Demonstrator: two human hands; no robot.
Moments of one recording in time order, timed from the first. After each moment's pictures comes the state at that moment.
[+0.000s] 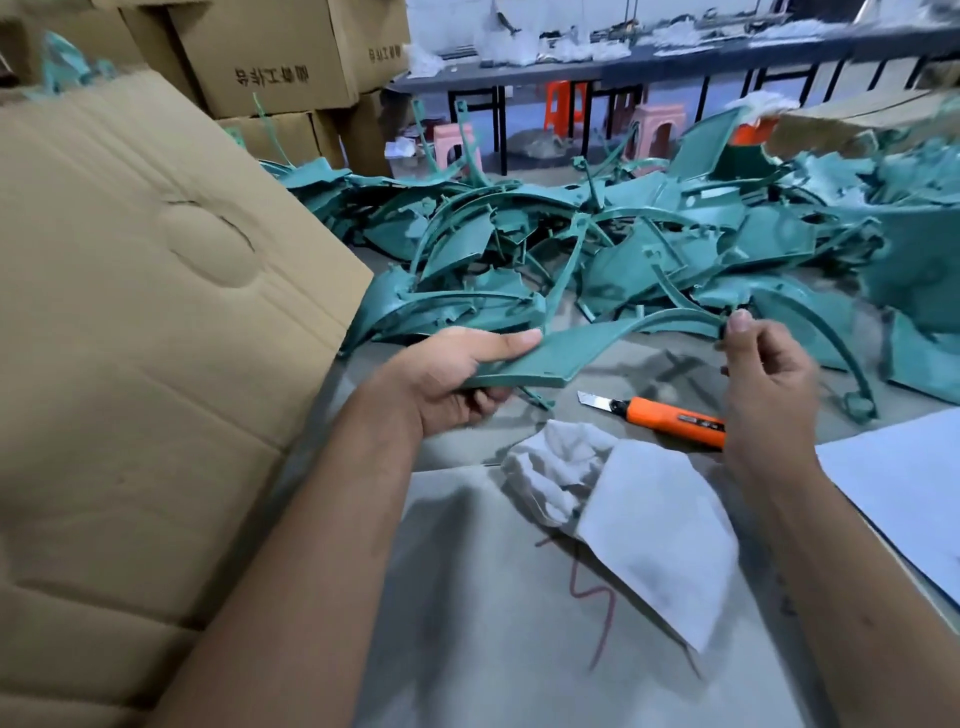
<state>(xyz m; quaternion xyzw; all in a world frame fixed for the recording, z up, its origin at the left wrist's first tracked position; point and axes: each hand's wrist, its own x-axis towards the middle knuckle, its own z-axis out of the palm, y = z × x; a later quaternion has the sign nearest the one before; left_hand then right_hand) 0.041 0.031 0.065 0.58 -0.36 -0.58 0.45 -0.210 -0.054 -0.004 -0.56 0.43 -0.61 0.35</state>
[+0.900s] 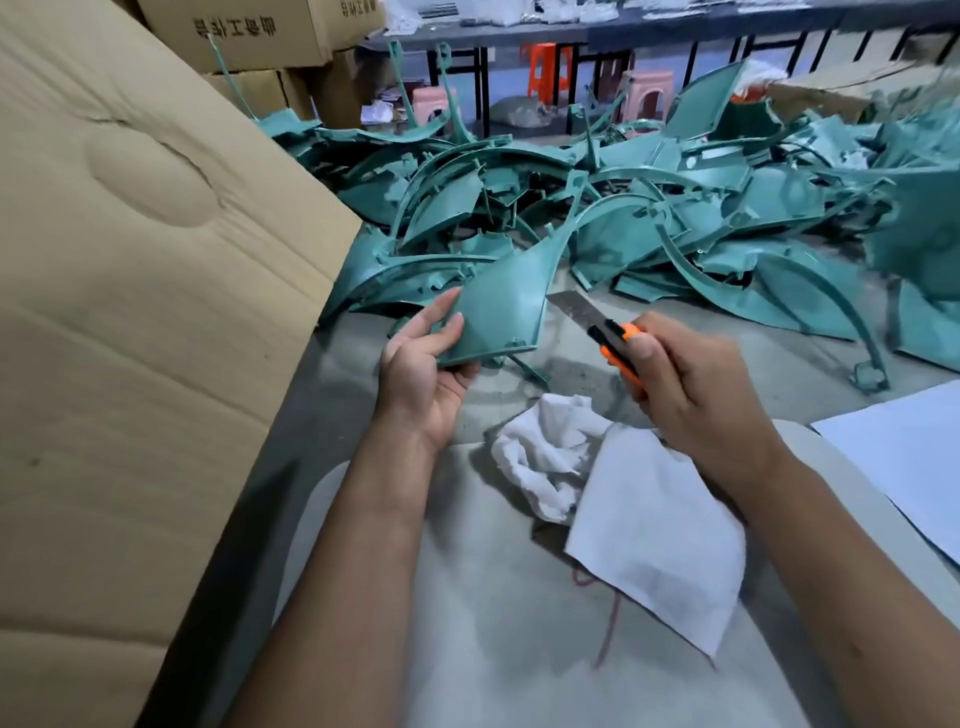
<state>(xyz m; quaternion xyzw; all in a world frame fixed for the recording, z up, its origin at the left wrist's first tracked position) 0.049 0.016 -0.009 0.39 -0.15 -0.49 0.77 -0.187 -0.038 -0.009 -0.83 0.27 -0.44 0.19</state>
